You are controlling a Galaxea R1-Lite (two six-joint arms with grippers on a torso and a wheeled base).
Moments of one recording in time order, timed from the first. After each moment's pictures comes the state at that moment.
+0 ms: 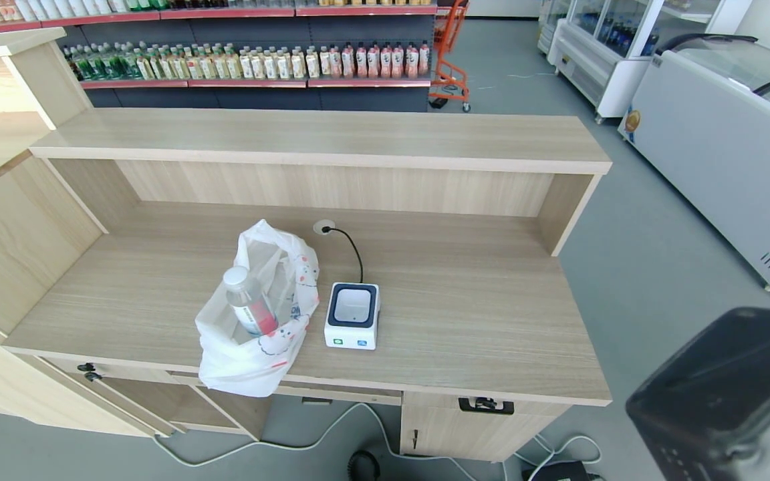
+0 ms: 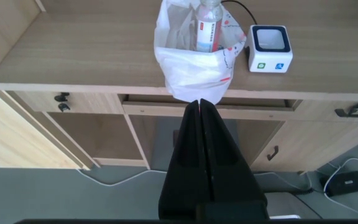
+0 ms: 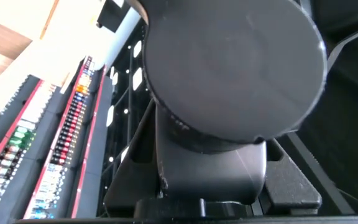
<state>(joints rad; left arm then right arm) 0.00 0.00 0.00 0.00 -0.05 0.02 0.68 1.07 -0.41 -0.88 0.95 -2.44</state>
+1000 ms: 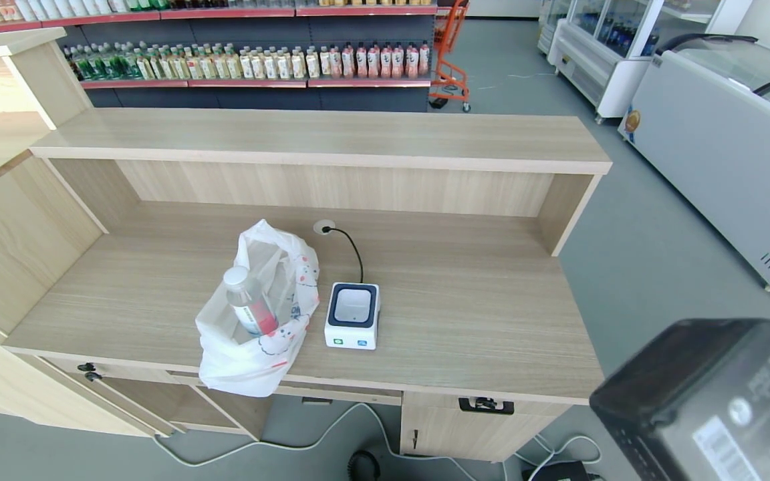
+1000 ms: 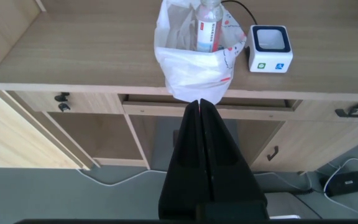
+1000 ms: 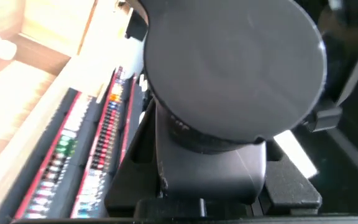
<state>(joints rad) 0.00 0.00 0.00 0.00 -0.05 0.02 0.63 1.05 -0.42 -0.76 0.94 -2.33</state>
